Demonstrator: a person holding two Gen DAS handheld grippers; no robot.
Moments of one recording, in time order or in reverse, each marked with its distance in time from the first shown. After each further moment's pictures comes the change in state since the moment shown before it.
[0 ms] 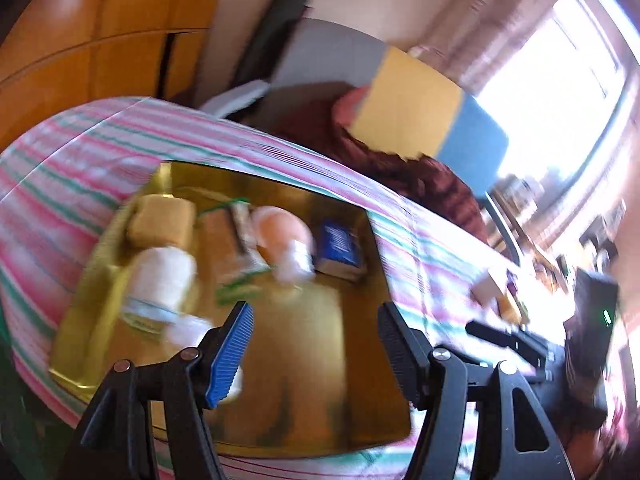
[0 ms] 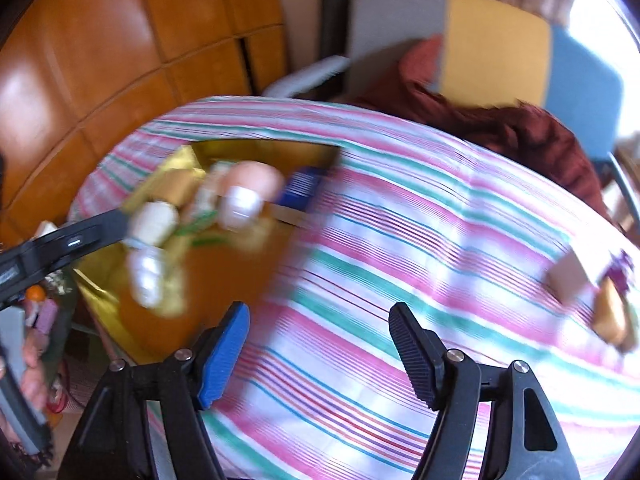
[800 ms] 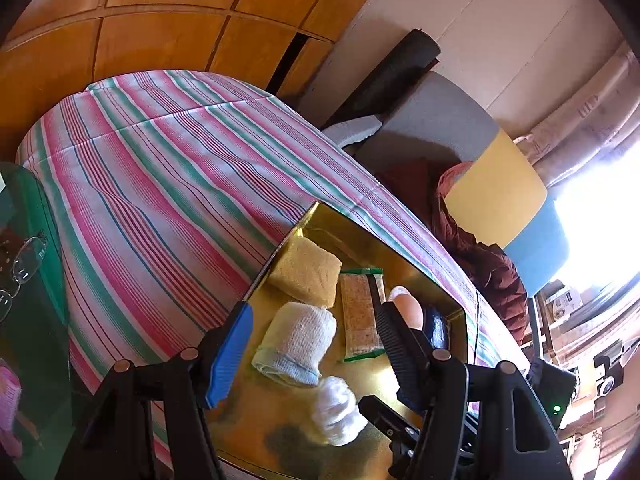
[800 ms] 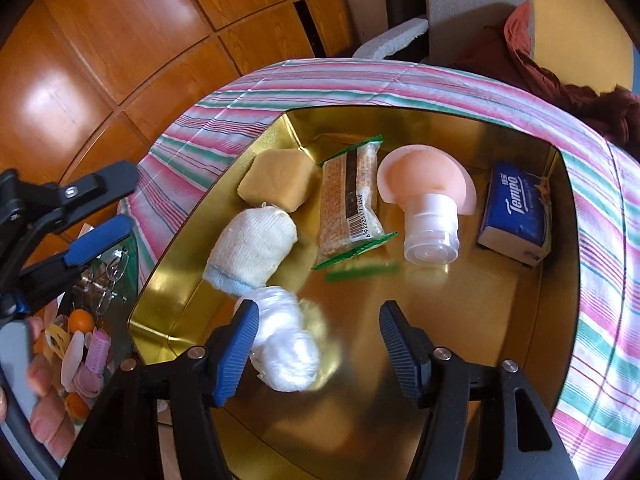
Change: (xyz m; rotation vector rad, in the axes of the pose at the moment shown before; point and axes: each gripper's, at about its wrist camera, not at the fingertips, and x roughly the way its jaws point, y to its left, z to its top) left arm -0.029 0.132 0.035 -0.395 -0.101 0.167; right arm 0.093 0.136 0.049 -0.025 0.102 0.263
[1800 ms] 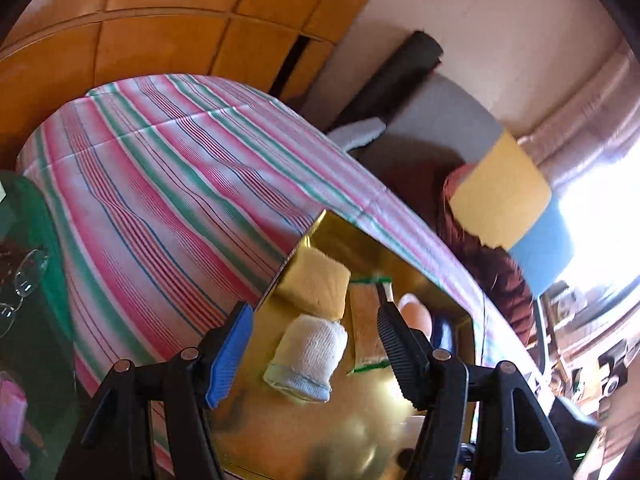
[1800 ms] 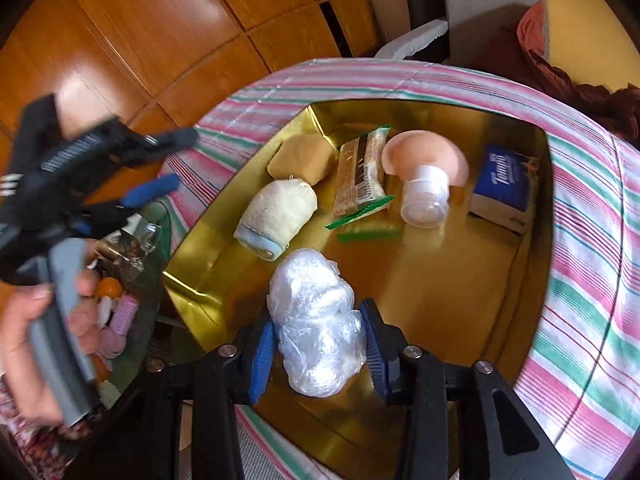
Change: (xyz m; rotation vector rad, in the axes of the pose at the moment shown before) left arm 0.012 0.002 0.012 -0.007 -0.017 0.009; right arm -0.025 -0.007 -0.024 -0.032 0.015 0.094
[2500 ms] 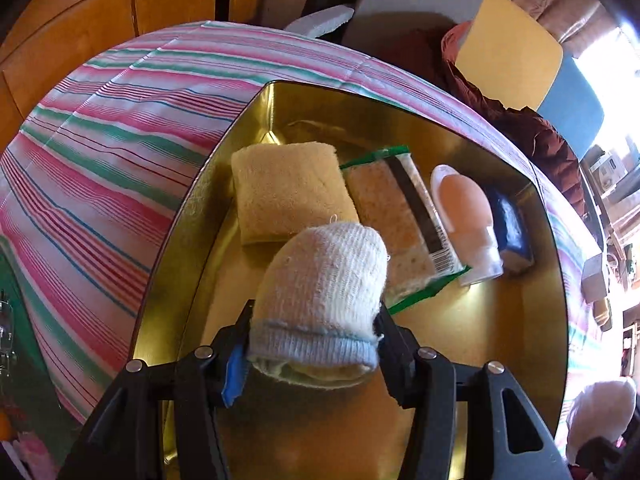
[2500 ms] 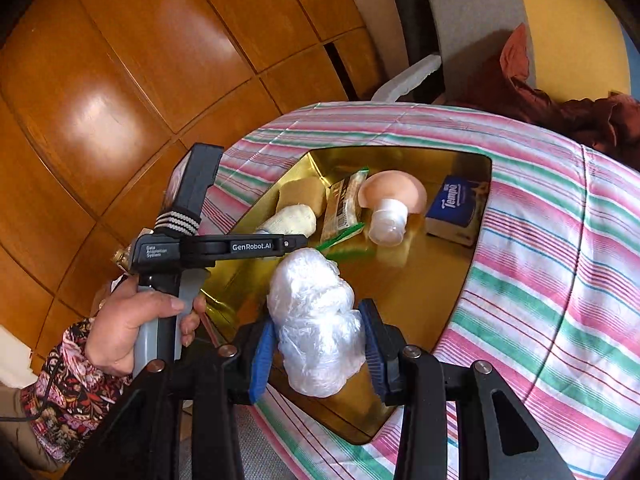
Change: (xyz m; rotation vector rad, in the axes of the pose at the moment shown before) left arm 0.091 -0.035 -0.041 0.344 0.320 0.164; right arm -0.069 -0.025 -0.022 0.011 -0.145 0.068
